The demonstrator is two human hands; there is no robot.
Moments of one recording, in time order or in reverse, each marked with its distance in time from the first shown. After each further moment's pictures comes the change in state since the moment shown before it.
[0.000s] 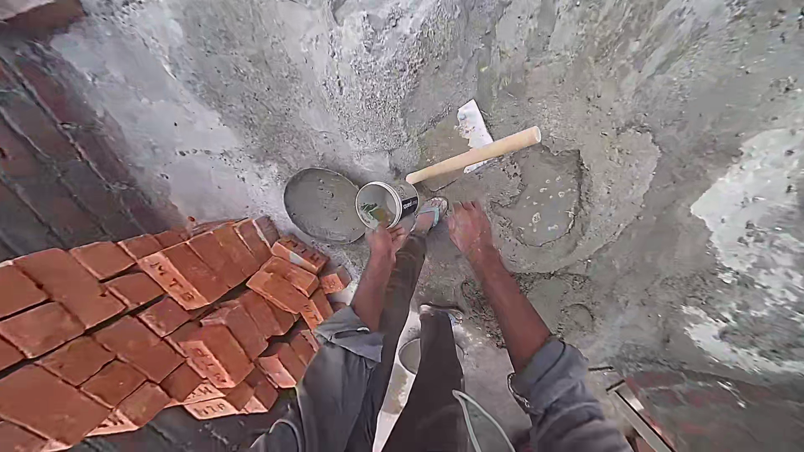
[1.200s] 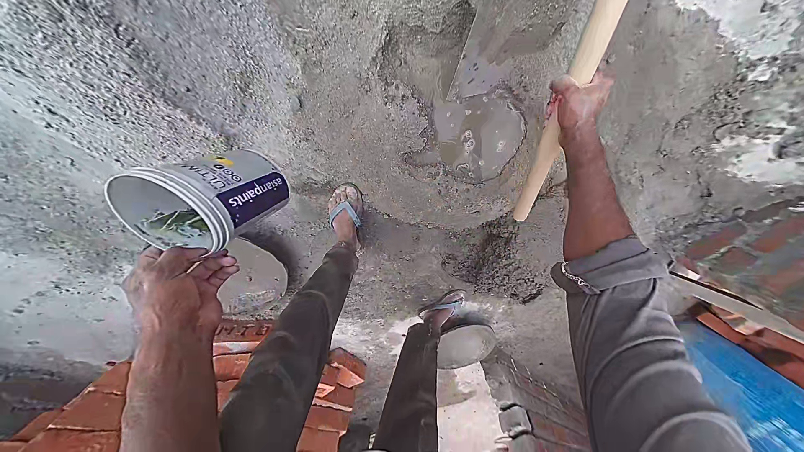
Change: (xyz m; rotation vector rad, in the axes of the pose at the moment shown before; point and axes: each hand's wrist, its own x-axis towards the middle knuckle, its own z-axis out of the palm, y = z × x) left_hand 0.024 0.012 0.034 0.494 -0.115 0.464; right_hand 0.001 0.483 0.047 1.062 0.953 0.601
